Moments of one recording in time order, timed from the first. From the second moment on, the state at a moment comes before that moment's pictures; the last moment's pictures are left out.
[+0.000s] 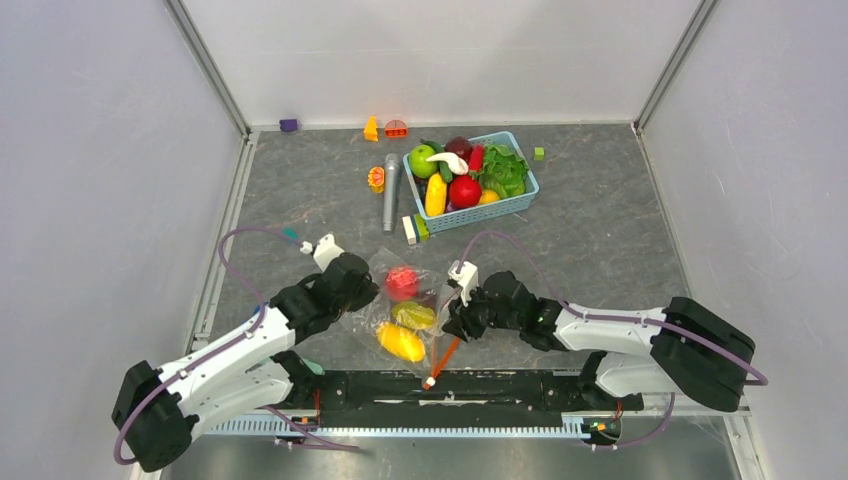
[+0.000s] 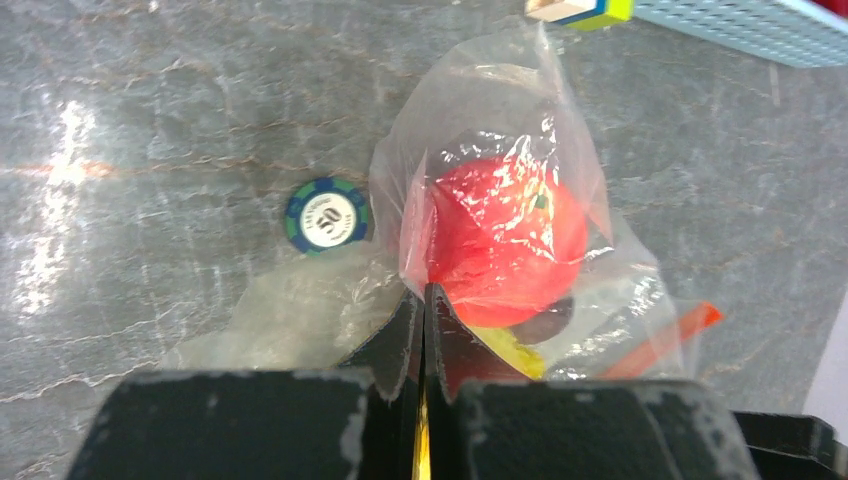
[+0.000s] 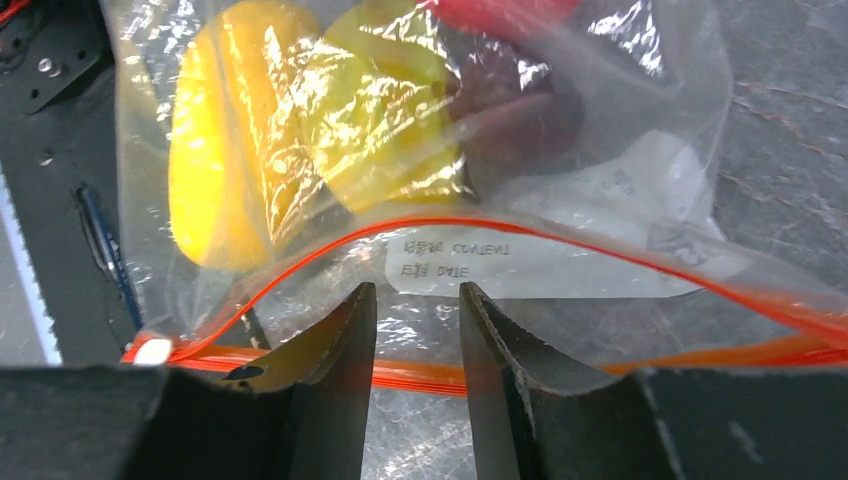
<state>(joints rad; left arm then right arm) -0.76 0.89 0.56 -0.48 -0.37 -1.13 0.99 1.26 0.40 0.31 -0.19 0.18</state>
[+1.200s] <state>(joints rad) -0.76 0.86 0.37 -0.45 -0.37 -1.17 1.15 1.42 0.46 0.48 -0.22 0.22</state>
